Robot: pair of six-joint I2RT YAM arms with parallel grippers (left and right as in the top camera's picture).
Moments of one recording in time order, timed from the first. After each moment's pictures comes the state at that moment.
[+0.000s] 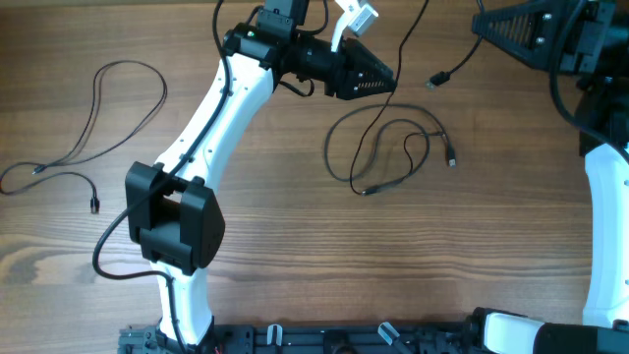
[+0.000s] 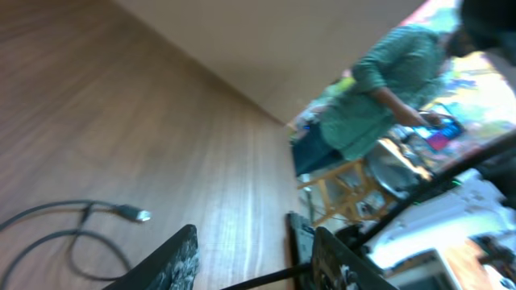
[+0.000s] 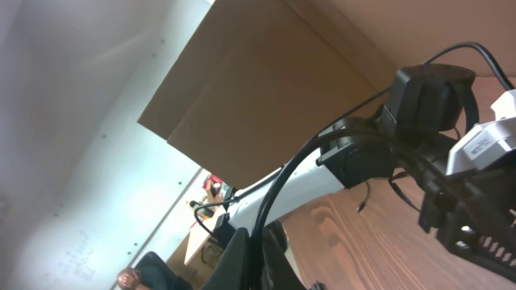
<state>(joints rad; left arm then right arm) -0.40 2.07 1.93 -0.70 1.31 0.14 -0.18 1.45 1.50 0.89 -1.55 1.84</state>
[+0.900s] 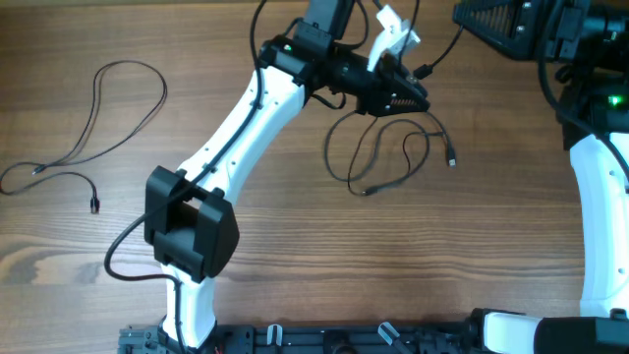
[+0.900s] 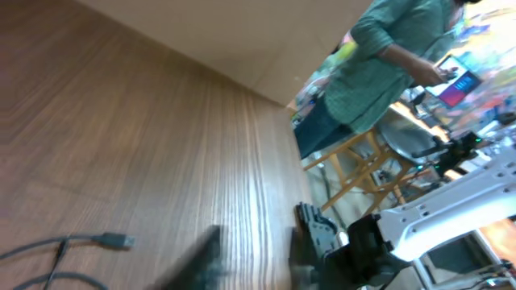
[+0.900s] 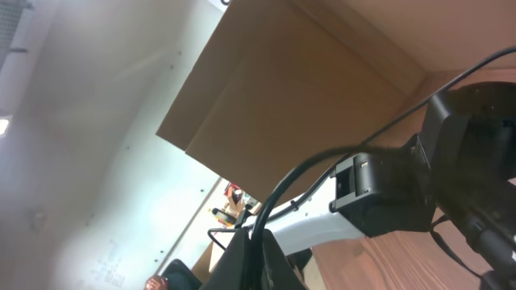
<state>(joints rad) -0.53 2.07 1.93 -0.64 1.22 0.20 -0.11 1.48 1.50 0.87 -1.48 1.86</state>
